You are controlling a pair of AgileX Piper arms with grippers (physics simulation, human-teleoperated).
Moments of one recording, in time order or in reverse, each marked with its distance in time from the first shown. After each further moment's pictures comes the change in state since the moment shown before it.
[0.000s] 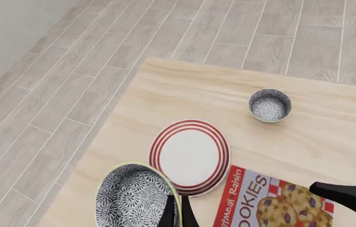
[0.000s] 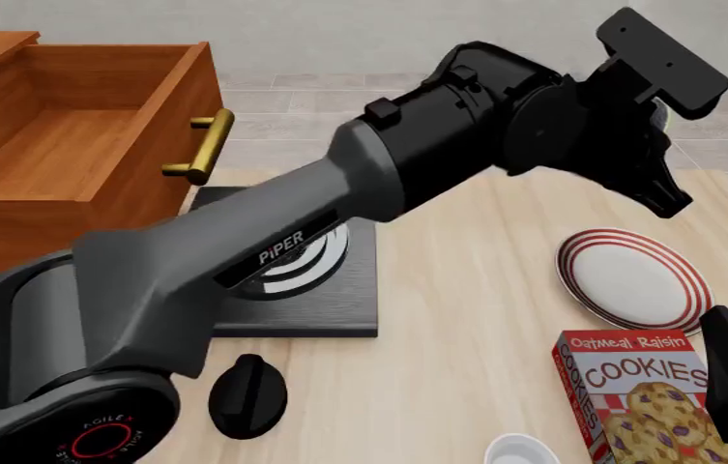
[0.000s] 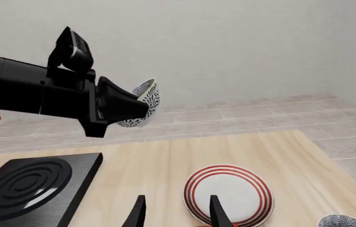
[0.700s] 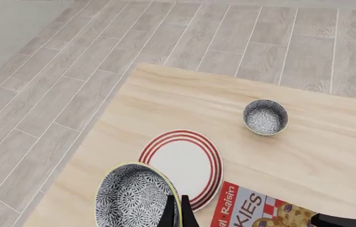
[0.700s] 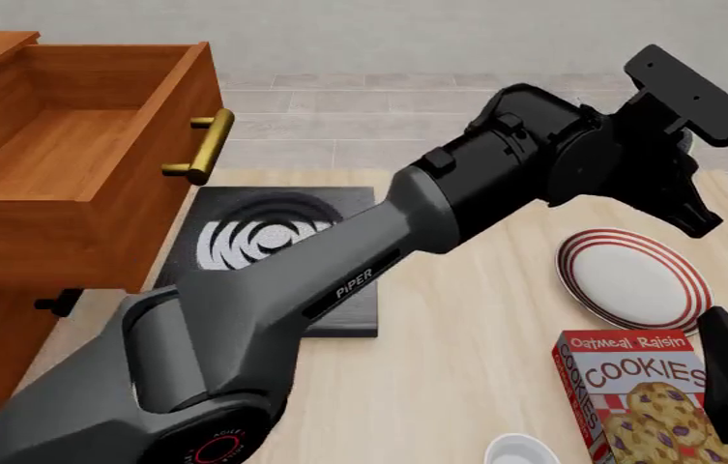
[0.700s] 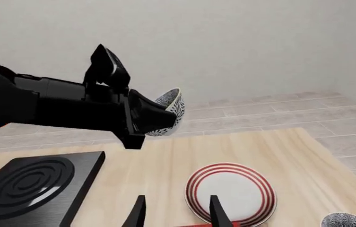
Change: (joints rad) left arm -0.023 0.203 -0.264 0.042 -0.044; right arm 0.008 0.001 0.001 0.006 0.009
